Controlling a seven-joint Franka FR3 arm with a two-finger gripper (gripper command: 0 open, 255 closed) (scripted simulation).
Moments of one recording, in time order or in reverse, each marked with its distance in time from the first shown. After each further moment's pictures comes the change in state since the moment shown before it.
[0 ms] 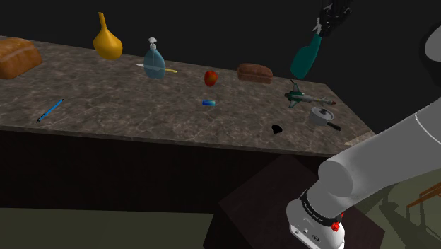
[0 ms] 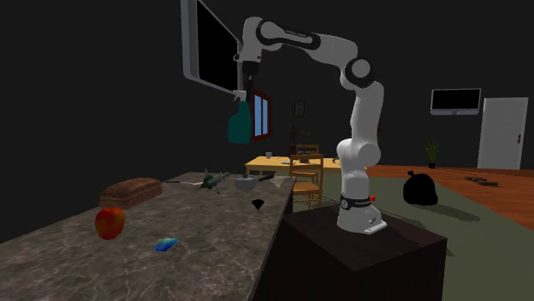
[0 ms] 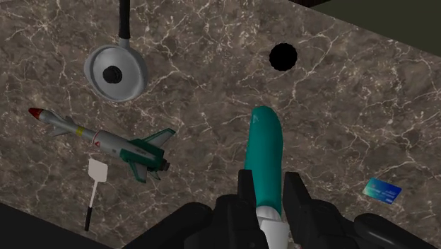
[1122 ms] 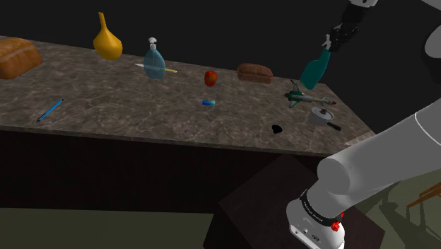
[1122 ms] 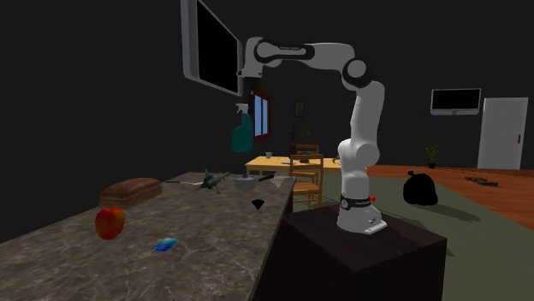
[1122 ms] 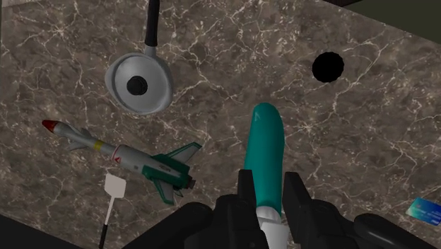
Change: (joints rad) arm -0.064 -0.006 -0.106 -0.145 -0.005 0.155 -0.153
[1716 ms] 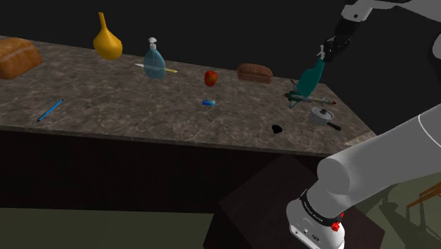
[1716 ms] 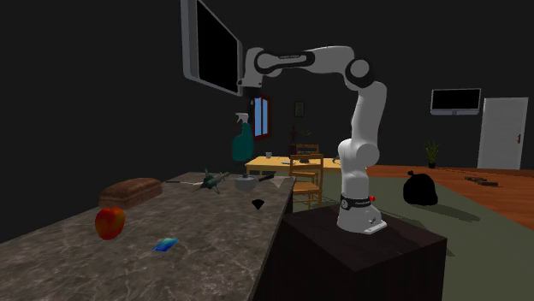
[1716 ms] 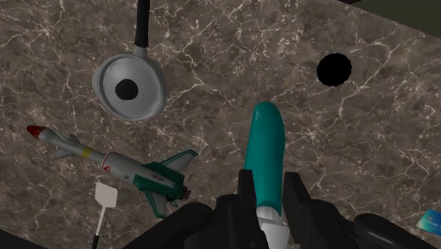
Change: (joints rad) arm -0.003 -0.035 0.000 -0.155 -0.012 0.121 0.015
